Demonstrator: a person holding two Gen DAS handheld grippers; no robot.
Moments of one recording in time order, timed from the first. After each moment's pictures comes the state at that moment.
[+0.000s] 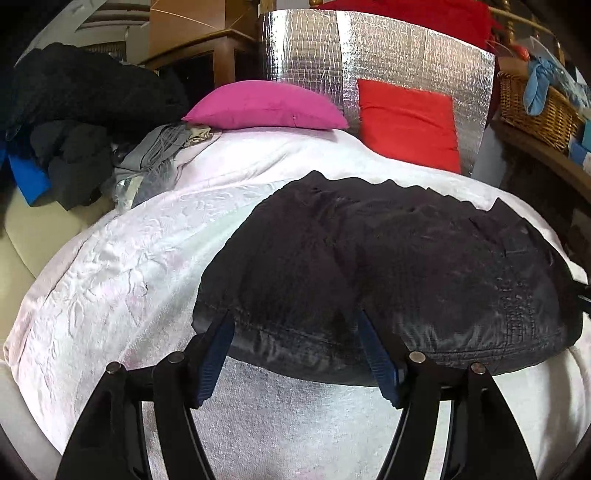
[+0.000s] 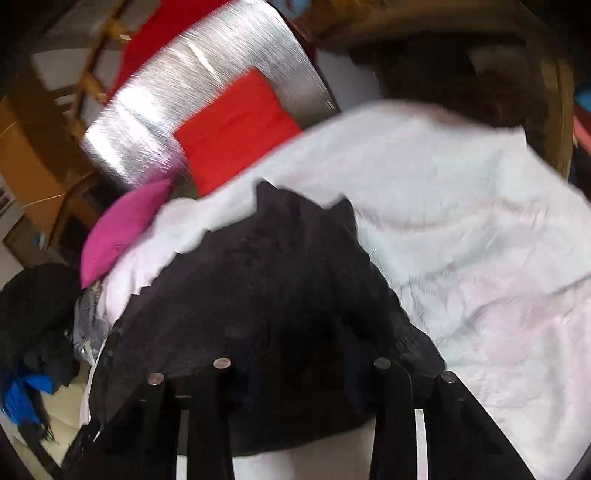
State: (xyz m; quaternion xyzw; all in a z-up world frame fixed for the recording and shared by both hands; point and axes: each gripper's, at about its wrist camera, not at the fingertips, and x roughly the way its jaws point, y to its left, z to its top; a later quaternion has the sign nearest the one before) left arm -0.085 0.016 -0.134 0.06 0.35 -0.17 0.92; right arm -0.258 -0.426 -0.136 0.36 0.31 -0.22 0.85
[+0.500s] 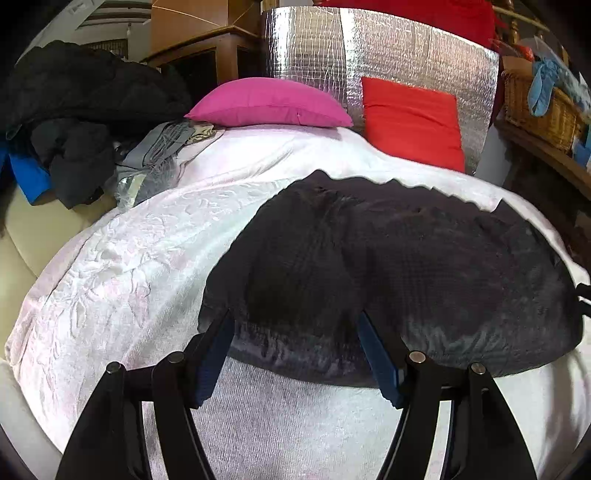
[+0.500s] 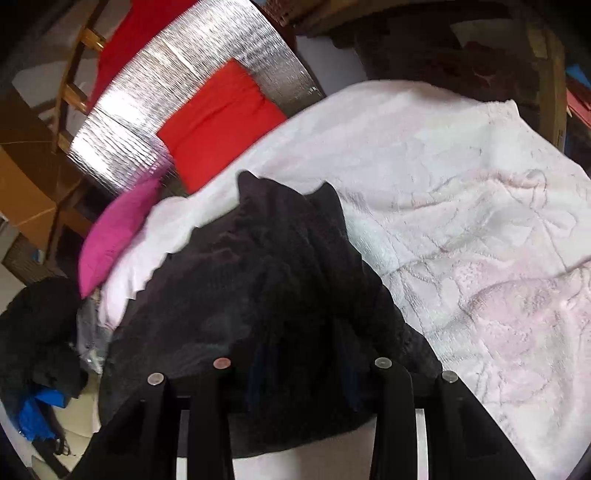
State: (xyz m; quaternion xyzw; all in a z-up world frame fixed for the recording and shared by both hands) left arm -0.081 0.019 -0.129 0.05 0.35 -0.18 0.92; right arm -0.273 -0.435 -0.135 0.39 0.30 -0.21 0.84
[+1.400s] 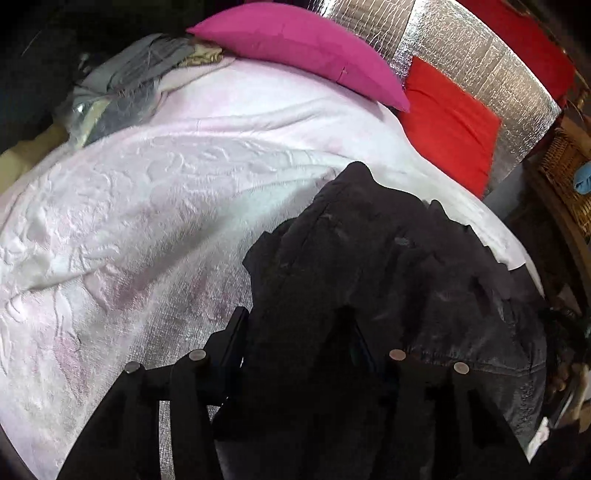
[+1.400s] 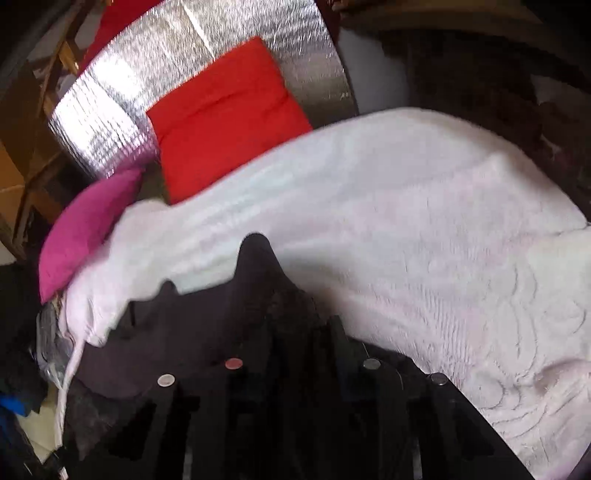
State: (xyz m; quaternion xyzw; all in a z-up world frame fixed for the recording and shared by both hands) left arm 0.067 0.013 -0.160 -0.06 0.48 -0.19 0.86; right arm -0.096 -0.504 -0.128 0.30 0.34 -0.23 0.86
